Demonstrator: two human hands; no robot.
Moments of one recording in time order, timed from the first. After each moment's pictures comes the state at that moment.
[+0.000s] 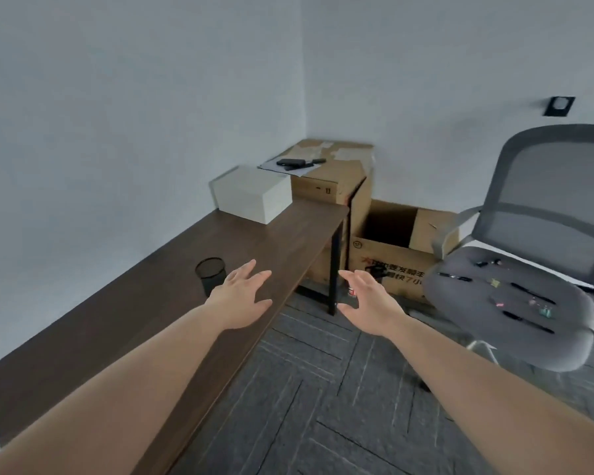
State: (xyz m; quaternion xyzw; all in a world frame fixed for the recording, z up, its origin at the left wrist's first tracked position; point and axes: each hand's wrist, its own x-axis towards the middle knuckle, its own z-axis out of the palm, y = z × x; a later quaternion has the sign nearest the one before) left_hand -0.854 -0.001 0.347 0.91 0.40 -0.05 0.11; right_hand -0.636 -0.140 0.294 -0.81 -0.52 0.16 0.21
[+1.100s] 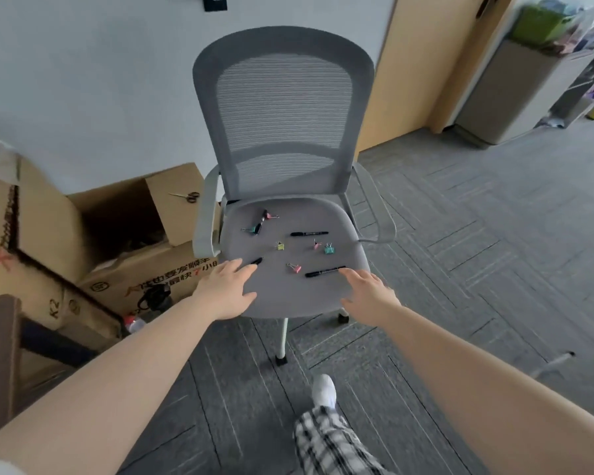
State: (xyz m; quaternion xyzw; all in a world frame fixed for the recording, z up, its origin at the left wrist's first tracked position) left_hand -0.213 0.030 0.201 0.97 -0.08 -0.23 0.08; right_hand -0.227 -0.248 0.195 -0.97 -0.01 0.22 0.11
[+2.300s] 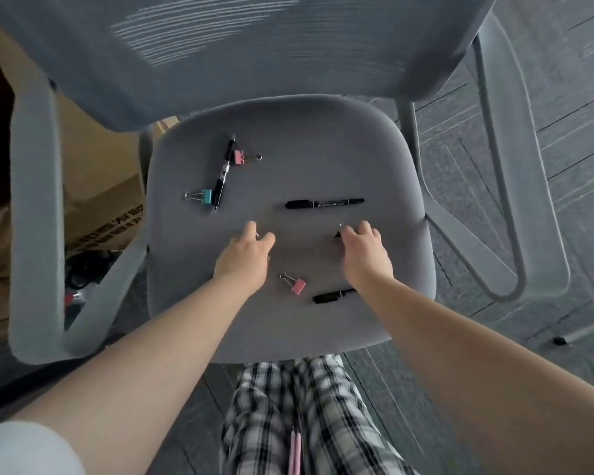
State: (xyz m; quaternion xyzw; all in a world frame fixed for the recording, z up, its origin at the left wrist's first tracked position) left_hand 0.080 -0.046 -0.096 0.94 -0.03 -0.32 0.08; right_hand 0.080 -0.244 -0.091 -0.94 0.09 0.31 0.12
